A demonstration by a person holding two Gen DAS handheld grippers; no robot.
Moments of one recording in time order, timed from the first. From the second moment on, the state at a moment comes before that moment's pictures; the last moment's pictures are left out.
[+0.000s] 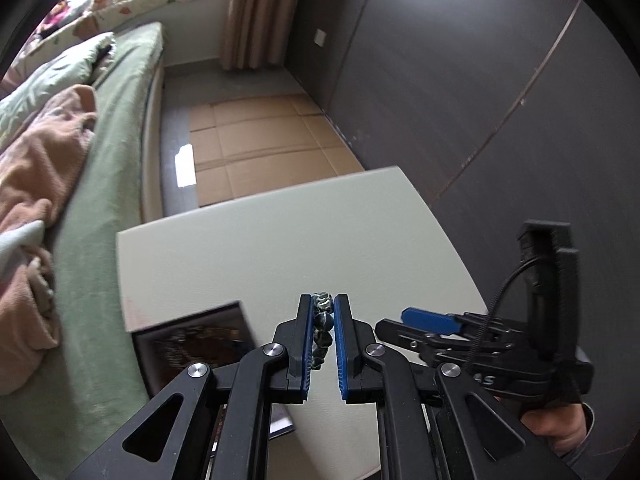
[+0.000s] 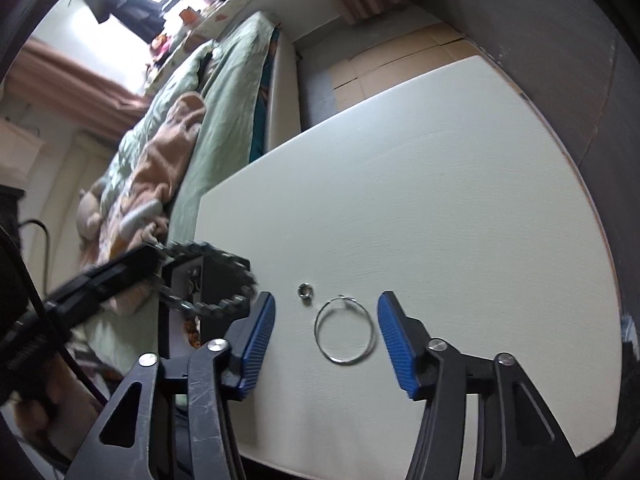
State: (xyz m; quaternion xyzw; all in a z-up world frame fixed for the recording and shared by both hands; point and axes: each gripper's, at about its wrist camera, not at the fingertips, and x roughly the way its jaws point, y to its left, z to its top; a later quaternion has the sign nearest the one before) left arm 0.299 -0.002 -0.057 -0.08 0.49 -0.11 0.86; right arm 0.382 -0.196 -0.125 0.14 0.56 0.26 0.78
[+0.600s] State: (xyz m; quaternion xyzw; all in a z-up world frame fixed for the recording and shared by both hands) left arm 0.257 0.085 -0.039 -0.13 0.47 -0.04 0.87; right arm 0.384 -0.104 -0.146 -0.13 0.56 0.31 0.76
